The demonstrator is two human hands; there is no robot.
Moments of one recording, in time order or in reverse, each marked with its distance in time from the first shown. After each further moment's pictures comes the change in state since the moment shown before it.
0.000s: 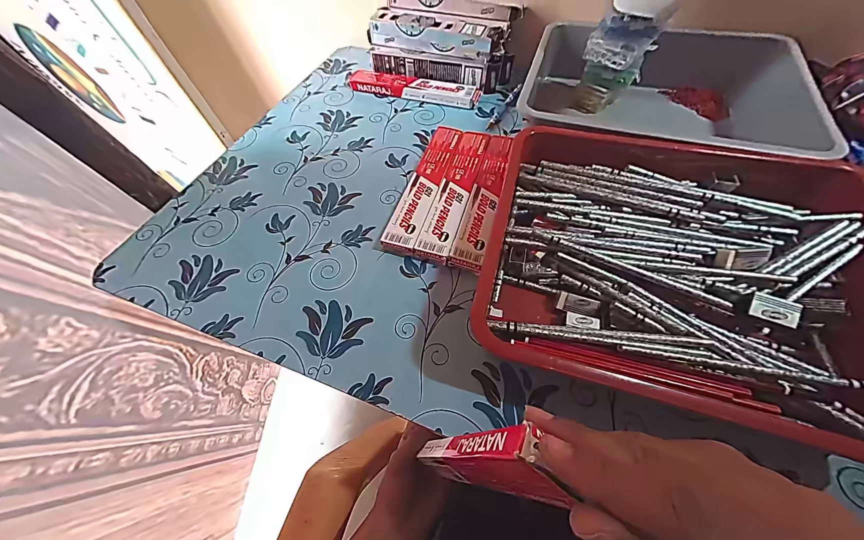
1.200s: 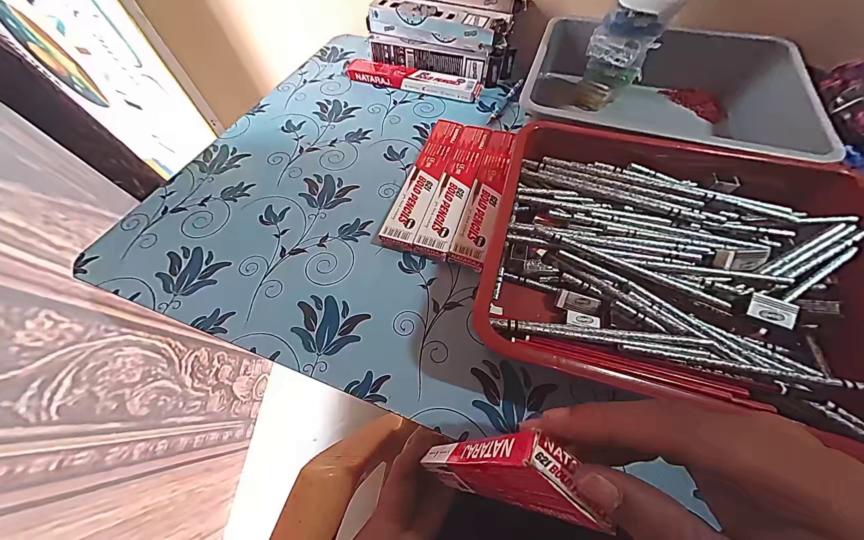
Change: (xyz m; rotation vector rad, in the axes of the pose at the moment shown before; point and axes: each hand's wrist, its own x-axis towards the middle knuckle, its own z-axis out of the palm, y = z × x) left_hand -0.004 -0.004 0.009 0.028 0.051 -0.084; right_hand 0.013 0.001 -0.015 0.295 -0.115 0.224
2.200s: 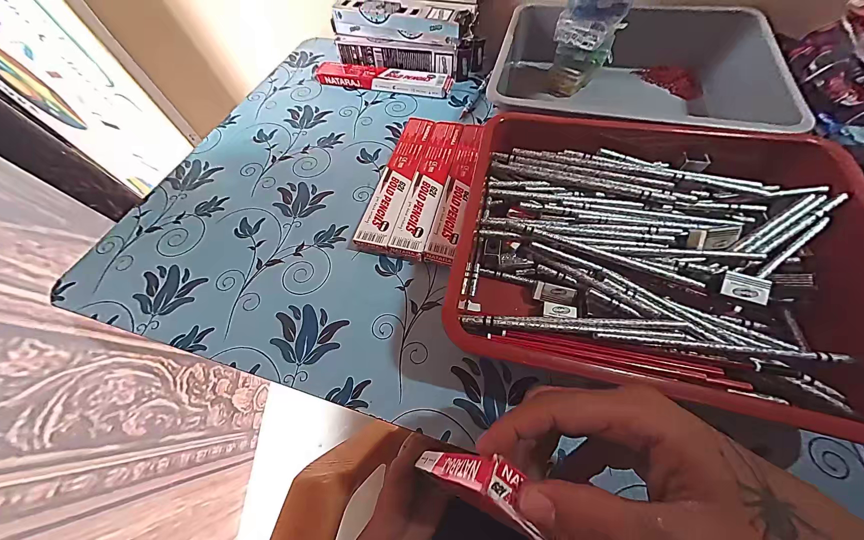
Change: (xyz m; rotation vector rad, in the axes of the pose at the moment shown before) left_hand -0.003 -0.005 0.005 0.125 0.088 0.000; right_hand 0.005 0.002 -0.007 0.314 -0.204 0.330
